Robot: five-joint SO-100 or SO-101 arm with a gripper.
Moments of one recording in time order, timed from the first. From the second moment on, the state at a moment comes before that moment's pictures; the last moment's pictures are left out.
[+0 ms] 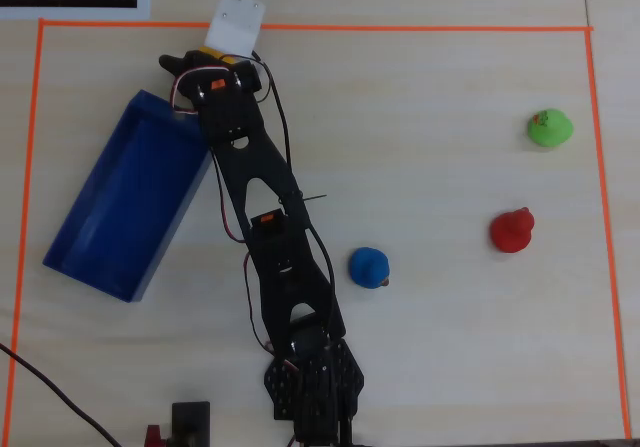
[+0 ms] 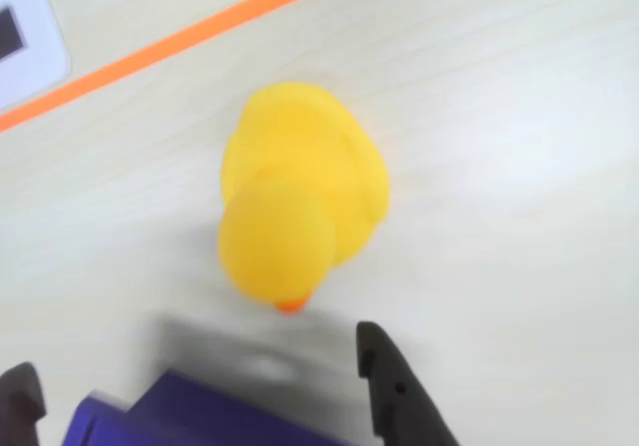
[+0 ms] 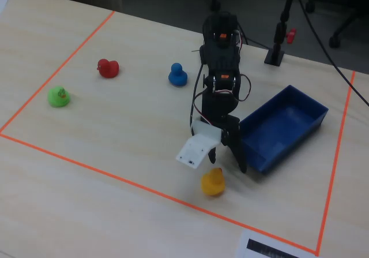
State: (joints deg) arm -15.4 43.2 38.1 64.3 -49.5
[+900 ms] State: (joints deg) arm -11.2 32.8 31.2 55.9 -54.1
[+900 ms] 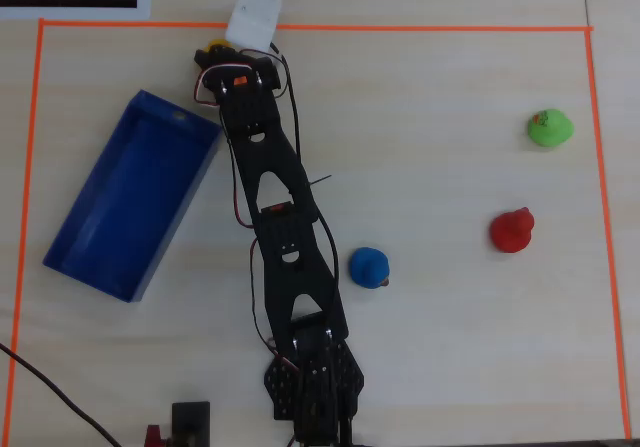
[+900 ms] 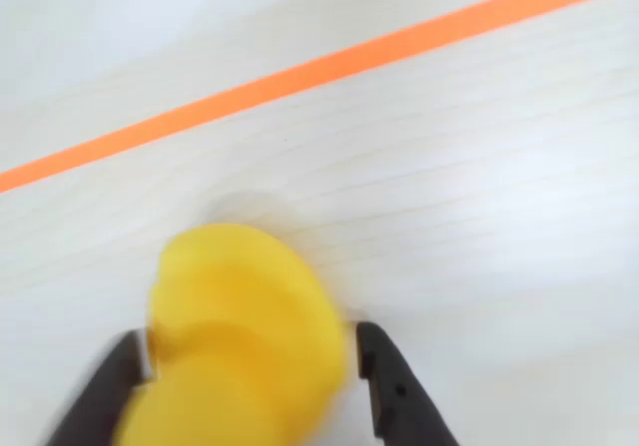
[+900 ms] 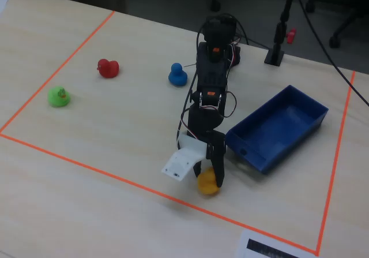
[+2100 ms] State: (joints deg) arm -41.1 101.2 88.1 83.1 -27.3
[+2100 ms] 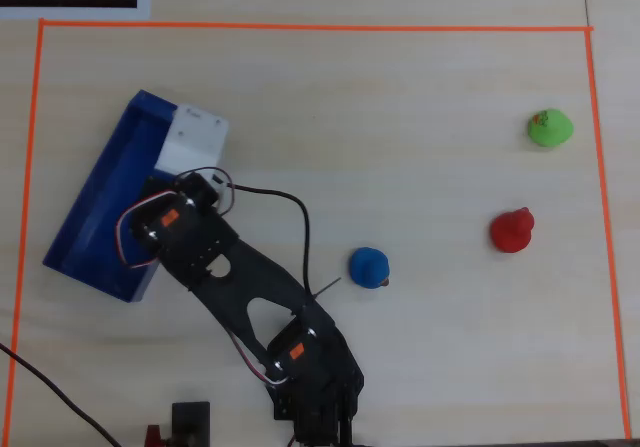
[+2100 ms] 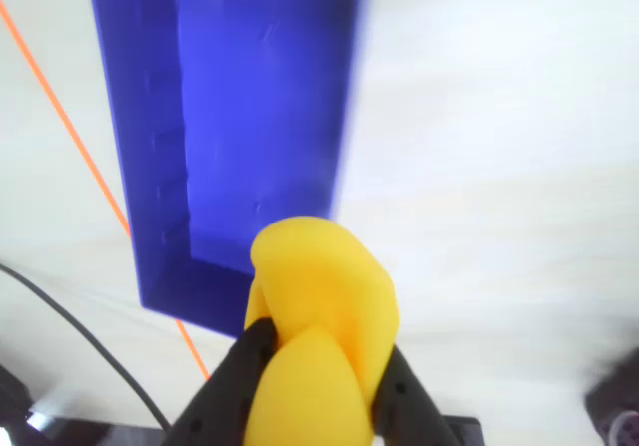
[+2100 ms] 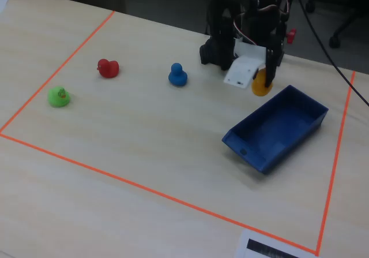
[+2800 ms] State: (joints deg) arm -46.4 76.9 72.9 75.1 -31.2
